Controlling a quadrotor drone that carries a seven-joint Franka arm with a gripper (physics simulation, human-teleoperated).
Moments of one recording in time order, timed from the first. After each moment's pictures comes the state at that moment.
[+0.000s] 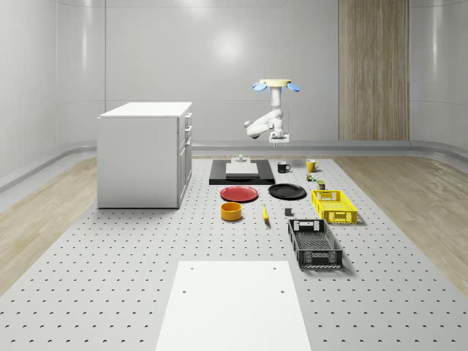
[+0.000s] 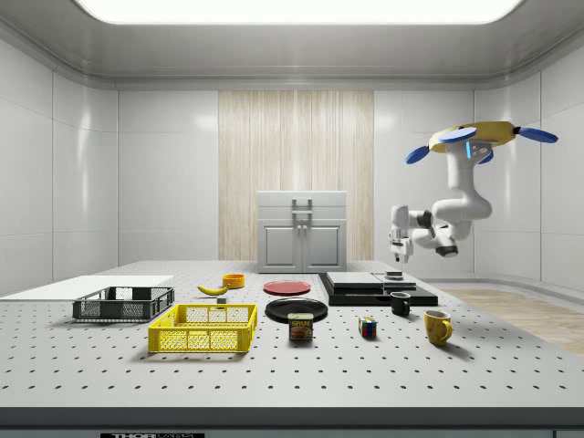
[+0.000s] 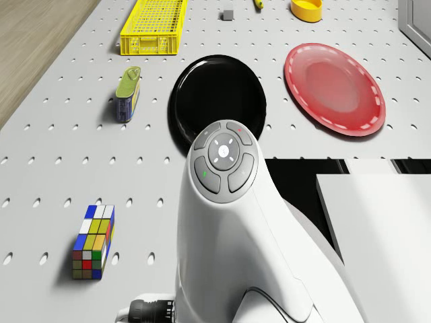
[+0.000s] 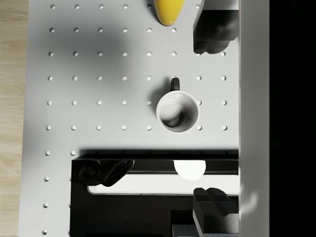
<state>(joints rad) -1.02 -1.06 1.25 -2.90 -1.98 1.17 1.56</state>
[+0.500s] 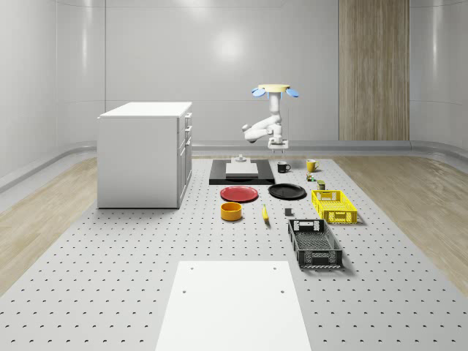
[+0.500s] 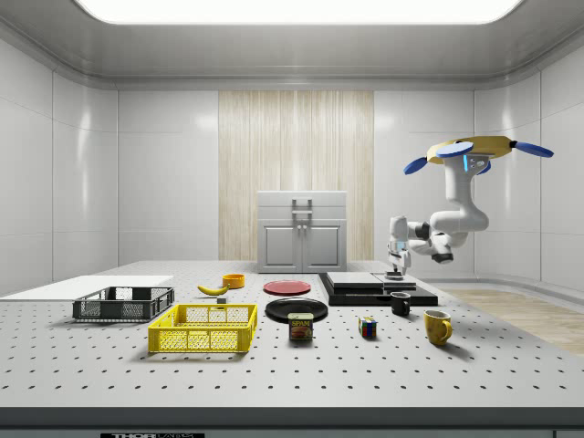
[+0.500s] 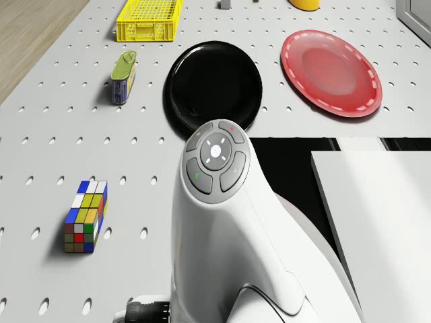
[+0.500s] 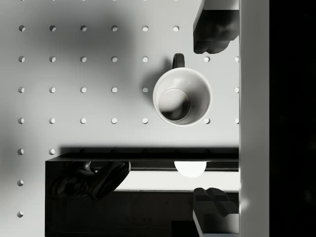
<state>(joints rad) -1.06 -1.12 1.28 -2.89 -1.96 1.20 1.59</state>
